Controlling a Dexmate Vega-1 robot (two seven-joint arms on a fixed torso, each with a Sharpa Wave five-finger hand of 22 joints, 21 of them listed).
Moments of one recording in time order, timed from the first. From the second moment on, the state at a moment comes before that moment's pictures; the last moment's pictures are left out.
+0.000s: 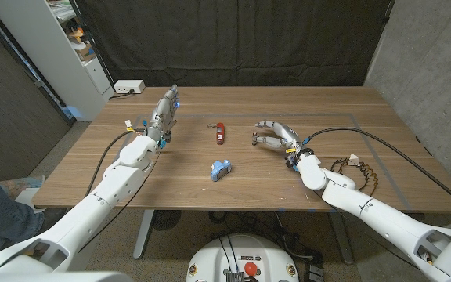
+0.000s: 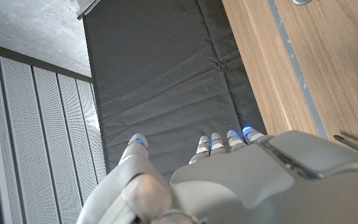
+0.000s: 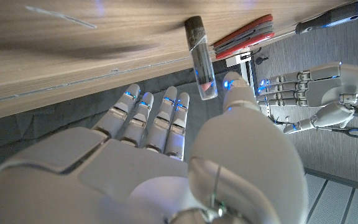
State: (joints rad) left arm 0.89 0.59 0.33 -1.47 -0.62 -0.22 0.07; left_hand 0.16 0.03 0.31 -0.09 0.22 -0.08 0.04 0.19 0.17 -0.14 0.01 0.21 0.19 -0.17 0.04 0.19 0.18 -0.17 0.01 0.20 0.18; right arm -0.79 -0.59 -0.71 -1.37 -0.33 0.21 -0.42; right_hand 0.81 -0.09 0.17 -0.13 0.54 0.58 -0.09 0.27 0.19 0.61 -0.11 0.23 0.19 0.34 -0.04 0.27 0.21 0.36 -0.01 0.20 0.17
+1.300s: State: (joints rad) left arm 0.89 0.58 0.34 -1.48 -0.62 -0.20 0.09; left_hand 0.16 0.03 0.31 -0.09 0.22 -0.08 0.04 0.19 0.17 -0.14 0.01 0.21 0.19 -0.17 0.04 0.19 0.18 -0.17 0.01 0.20 0.18; right arm -0.79 -0.59 -0.71 -1.35 -0.33 0.20 -0.43; right_hand 0.82 -0.08 0.16 -0.13 0.54 0.70 -0.13 0.28 0.19 0.72 -0.15 0.24 0.19 0.41 -0.05 0.29 0.21 0.39 -0.01 0.20 0.17
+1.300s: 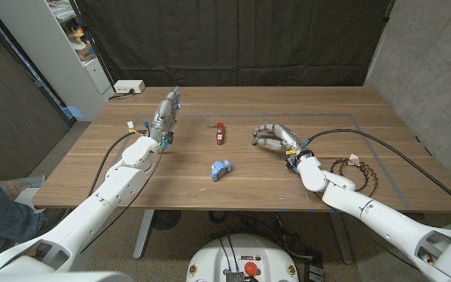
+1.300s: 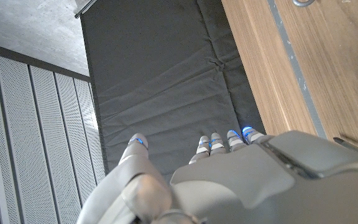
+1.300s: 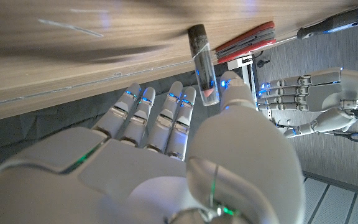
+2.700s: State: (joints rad) left arm 0.89 0.57 0.35 -1.48 -0.62 -0.19 0.10; left_hand 0.16 0.03 0.31 -0.09 0.22 -0.08 0.04 0.19 0.17 -0.14 0.01 0.21 0.19 -0.17 0.04 0.19 0.18 -0.17 0.02 0.19 0.18; right arm -0.78 -0.58 -0.73 -1.35 -0.35 0.19 -0.46; right_hand 0.85 -0.05 0.15 -0.12 0.54 0.78 -0.16 0.29 0.19 0.80 -0.18 0.24 0.19 0.47 -0.05 0.29 0.21 0.41 -0.01 0.20 0.17
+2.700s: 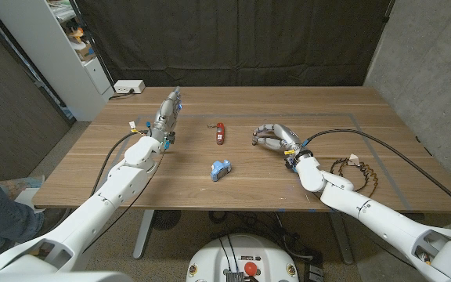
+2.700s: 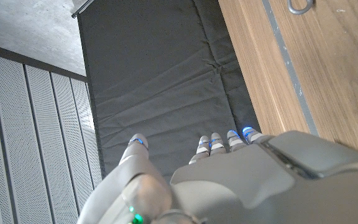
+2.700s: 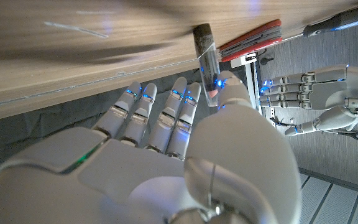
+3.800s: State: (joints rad) left arm 0.88 0.56 0.35 -1.47 -0.62 -0.19 0.11; left_hand 0.16 0.03 0.31 -0.09 0.22 -0.08 0.04 0.19 0.17 -0.14 0.01 0.21 0.19 -0.17 0.04 0.19 0.18 -0.17 0.02 0.19 0.18; right arm -0.79 -0.57 -0.73 -1.36 -0.34 0.16 -0.46; right_hand 0.87 -0.04 0.15 -0.12 0.54 0.86 -0.19 0.31 0.20 0.87 -0.20 0.26 0.21 0.50 -0.04 0.29 0.22 0.42 0.02 0.20 0.17
